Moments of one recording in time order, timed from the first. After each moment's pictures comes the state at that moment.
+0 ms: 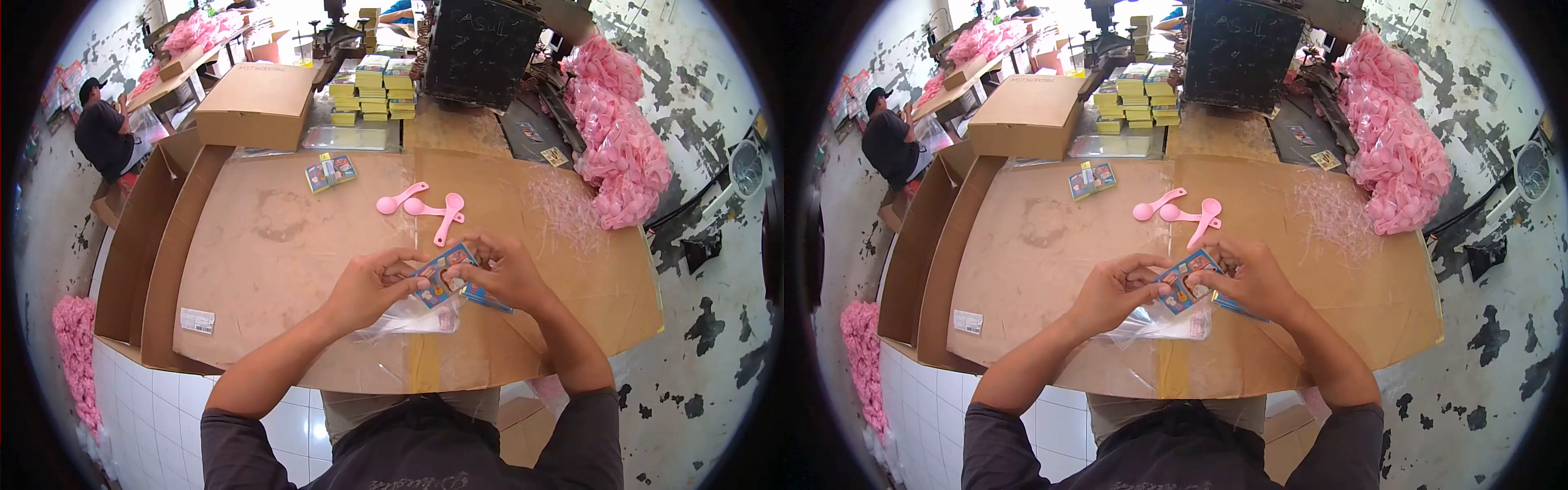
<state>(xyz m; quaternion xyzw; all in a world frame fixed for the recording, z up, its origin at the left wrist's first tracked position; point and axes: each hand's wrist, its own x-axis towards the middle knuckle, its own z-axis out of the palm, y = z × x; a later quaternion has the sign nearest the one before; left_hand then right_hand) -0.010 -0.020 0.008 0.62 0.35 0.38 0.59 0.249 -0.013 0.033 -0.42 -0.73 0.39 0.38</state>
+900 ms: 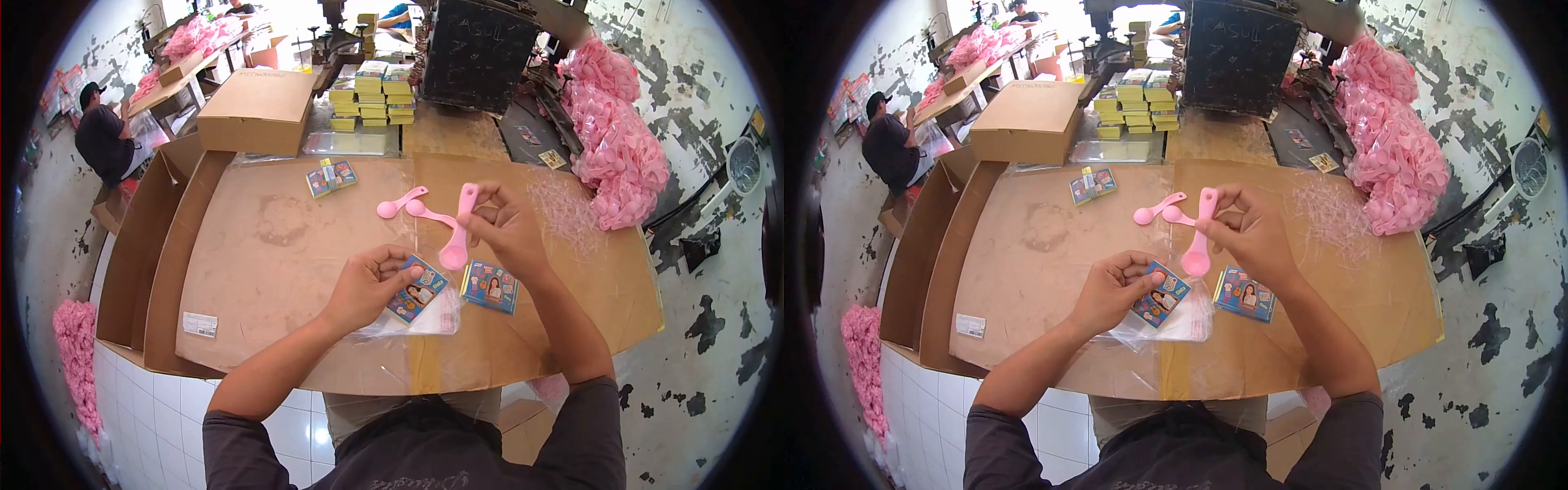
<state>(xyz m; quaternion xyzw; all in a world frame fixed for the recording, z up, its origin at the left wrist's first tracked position) -0.007 -0.018 0.001 0.52 0.33 0.43 0.66 0.242 0.025 0.049 -0.38 -0.64 0.46 0.48</state>
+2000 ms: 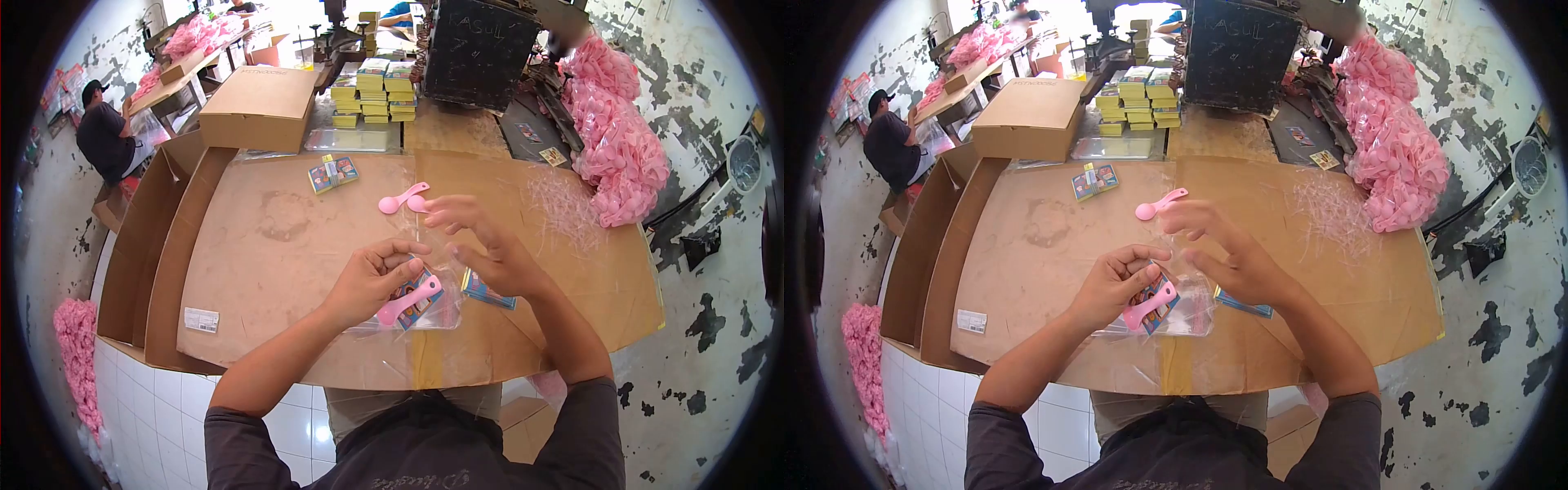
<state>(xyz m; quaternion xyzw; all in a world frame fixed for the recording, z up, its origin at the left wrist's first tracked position) -0.015 -0.018 0.009 0.53 0.29 0.40 0.69 0.220 -0.005 0.069 -0.26 -0.77 0.40 0.42</state>
